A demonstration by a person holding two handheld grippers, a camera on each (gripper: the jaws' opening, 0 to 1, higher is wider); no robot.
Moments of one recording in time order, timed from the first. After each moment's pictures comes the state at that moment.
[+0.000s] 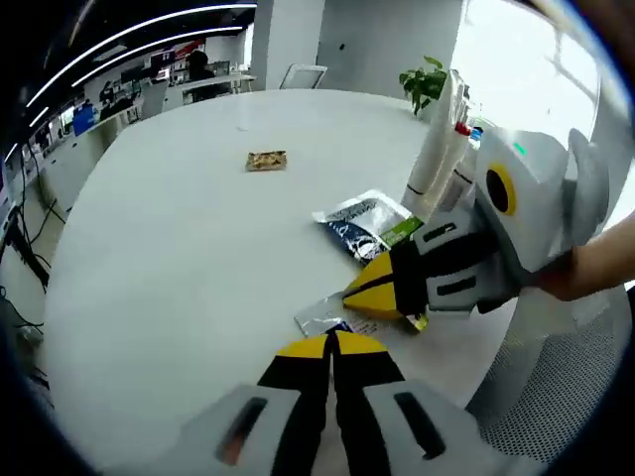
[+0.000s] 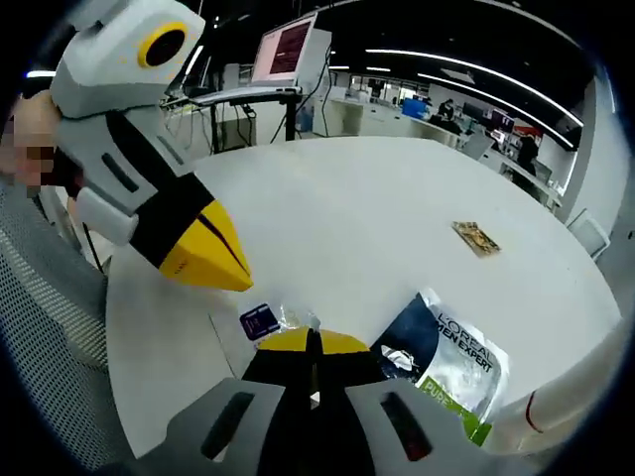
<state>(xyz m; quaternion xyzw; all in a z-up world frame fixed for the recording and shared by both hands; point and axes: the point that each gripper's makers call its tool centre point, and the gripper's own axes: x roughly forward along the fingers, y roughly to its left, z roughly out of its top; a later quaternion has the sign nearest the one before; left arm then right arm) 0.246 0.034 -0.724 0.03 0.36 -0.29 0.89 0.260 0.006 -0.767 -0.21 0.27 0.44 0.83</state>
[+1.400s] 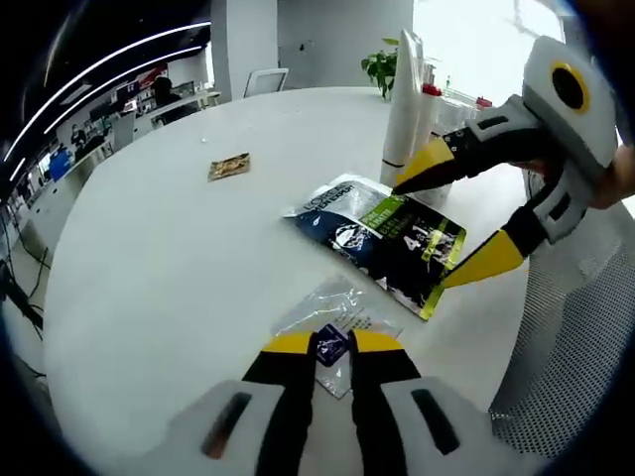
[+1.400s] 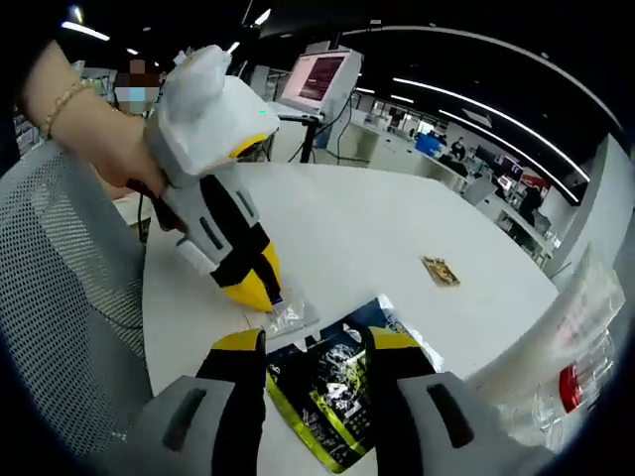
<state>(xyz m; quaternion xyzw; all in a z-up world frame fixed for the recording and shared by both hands) 0.244 0.026 -0.770 0.11 0.37 -0.31 0.87 0.229 -0.050 -0.718 -0.27 0.19 0.46 0.83</state>
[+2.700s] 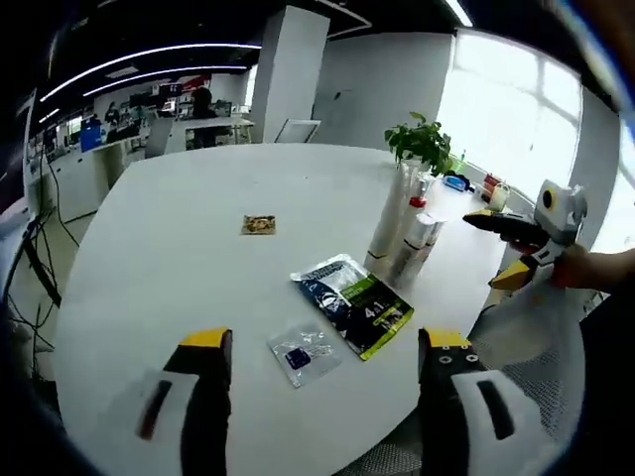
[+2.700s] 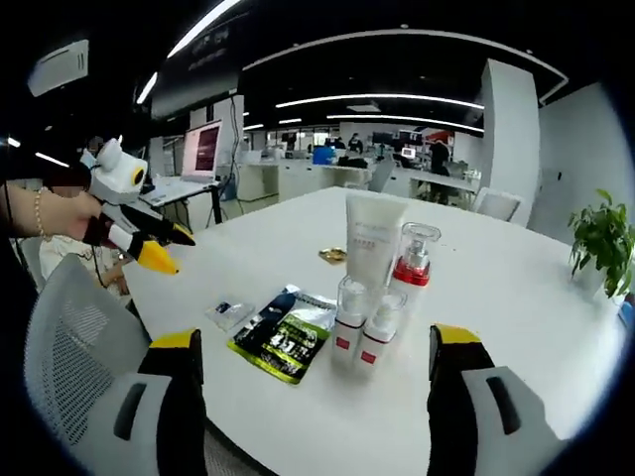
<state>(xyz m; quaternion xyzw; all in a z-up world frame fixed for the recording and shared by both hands) 0.206 0.038 -0.647 -0.03 0.29 -0.31 0.91 0.208 -0.185 -0.633 -0.08 0.18 0.29 0.94</state>
